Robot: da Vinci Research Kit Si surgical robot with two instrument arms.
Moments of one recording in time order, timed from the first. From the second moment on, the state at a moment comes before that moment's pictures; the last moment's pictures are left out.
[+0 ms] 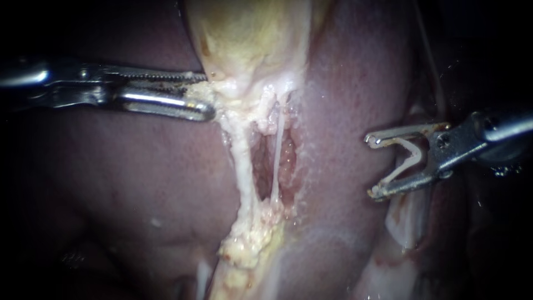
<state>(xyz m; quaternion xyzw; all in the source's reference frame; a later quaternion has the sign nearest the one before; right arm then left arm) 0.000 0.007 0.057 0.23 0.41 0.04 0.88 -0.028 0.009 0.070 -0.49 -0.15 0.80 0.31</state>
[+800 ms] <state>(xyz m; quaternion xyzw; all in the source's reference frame) 0.000 0.007 0.057 0.23 0.41 0.04 0.88 -0.020 0.013 0.062 -0.47 -0.18 0.79 0.35</state>
